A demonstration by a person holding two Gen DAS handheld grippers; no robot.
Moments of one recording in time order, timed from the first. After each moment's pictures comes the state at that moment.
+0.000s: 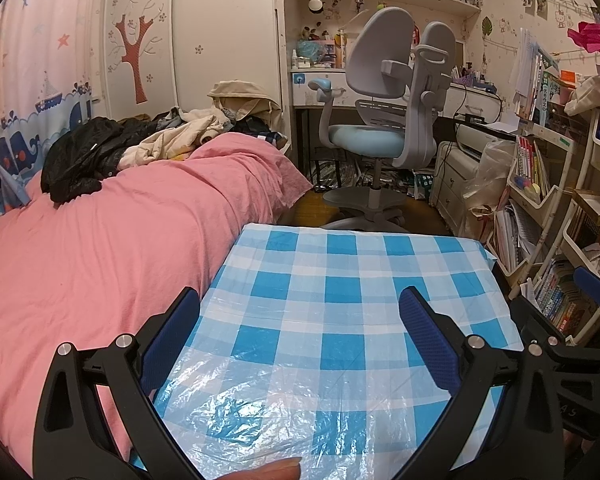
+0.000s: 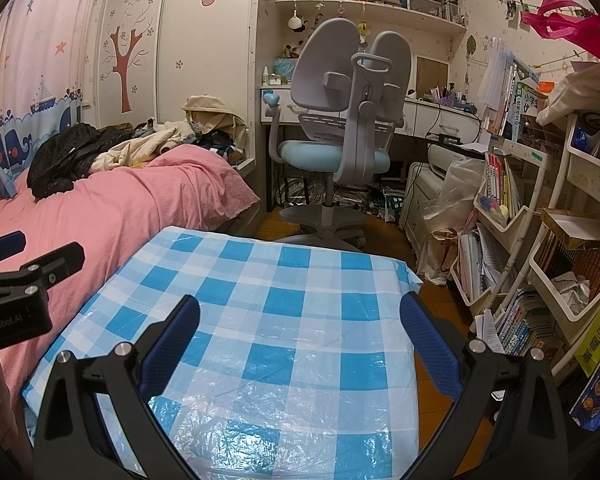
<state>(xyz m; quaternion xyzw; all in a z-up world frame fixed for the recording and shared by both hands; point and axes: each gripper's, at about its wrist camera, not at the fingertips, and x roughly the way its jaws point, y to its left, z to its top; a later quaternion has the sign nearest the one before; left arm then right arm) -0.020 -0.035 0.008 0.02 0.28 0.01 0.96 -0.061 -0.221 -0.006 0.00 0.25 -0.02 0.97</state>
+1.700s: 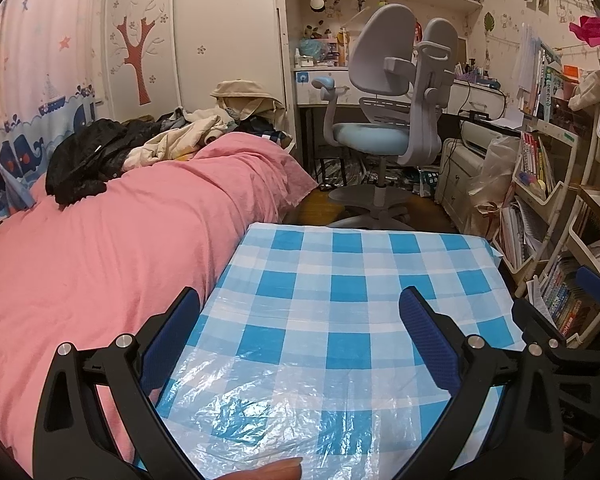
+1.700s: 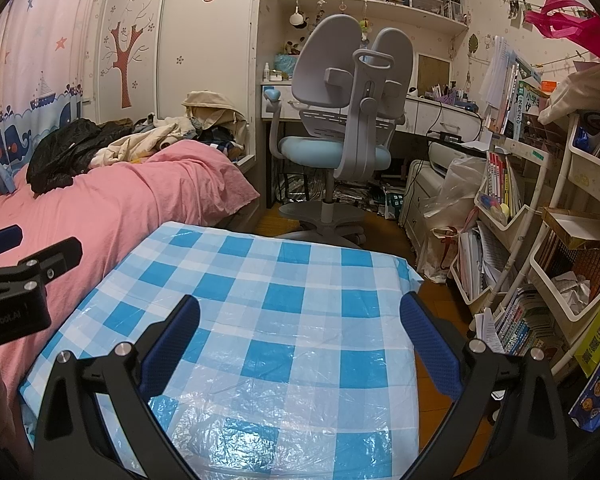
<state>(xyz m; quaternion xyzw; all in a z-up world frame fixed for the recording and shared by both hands) -0.018 -0.037 0.005 0.03 0.28 0.02 0.96 -0.061 -0.224 -0.011 -0.01 0.25 -0.02 0.97</state>
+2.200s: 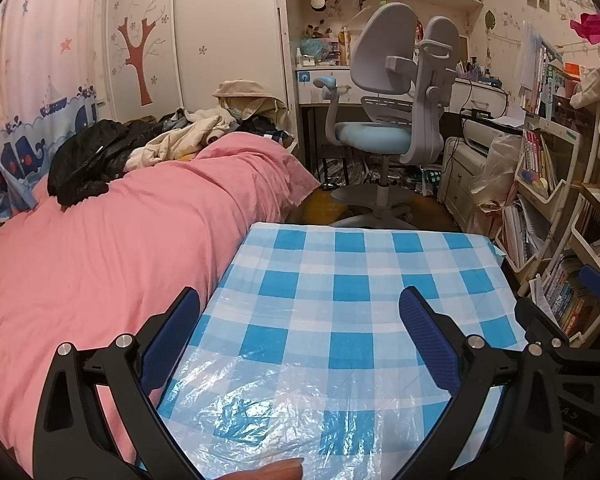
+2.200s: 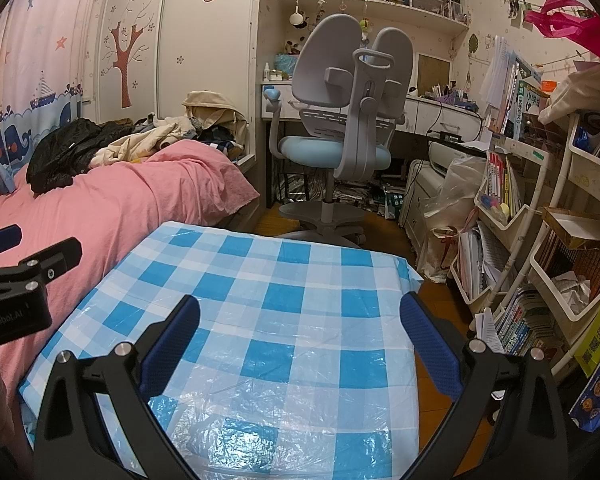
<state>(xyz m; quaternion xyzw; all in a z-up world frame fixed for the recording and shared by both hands) -0.018 -0.034 0.006 0.03 0.28 0.02 0.96 -0.060 -0.224 -0.011 -0.01 0.25 -0.02 0.97</state>
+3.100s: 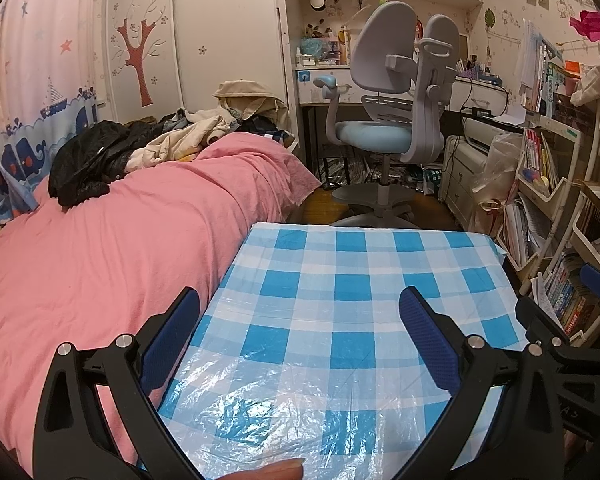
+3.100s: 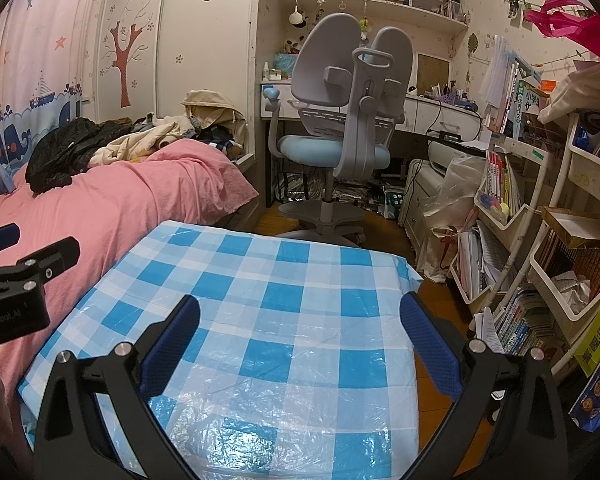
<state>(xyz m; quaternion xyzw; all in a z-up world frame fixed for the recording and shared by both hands) -0.018 -0.030 0.005 0.03 0.28 0.02 0.96 -0.059 -0.223 -0.011 -0.01 0.25 -0.02 0.97</state>
